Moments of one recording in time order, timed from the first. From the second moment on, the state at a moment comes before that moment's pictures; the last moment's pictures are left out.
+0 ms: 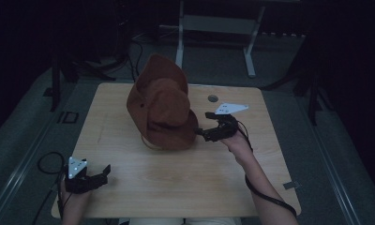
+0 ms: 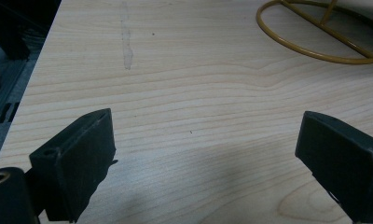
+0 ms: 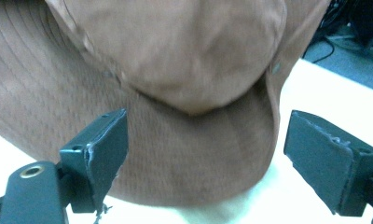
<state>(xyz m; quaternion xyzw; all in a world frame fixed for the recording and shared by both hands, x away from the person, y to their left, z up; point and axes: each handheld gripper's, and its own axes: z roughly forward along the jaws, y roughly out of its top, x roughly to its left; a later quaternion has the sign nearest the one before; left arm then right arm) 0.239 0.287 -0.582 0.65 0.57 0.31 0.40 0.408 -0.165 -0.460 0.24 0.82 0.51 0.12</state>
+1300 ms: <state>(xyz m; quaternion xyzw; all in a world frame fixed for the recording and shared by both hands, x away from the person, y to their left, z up) 0.239 0.287 -0.583 0.65 0.57 0.31 0.40 0.351 -0.223 -0.556 0.27 0.84 0.46 0.10</state>
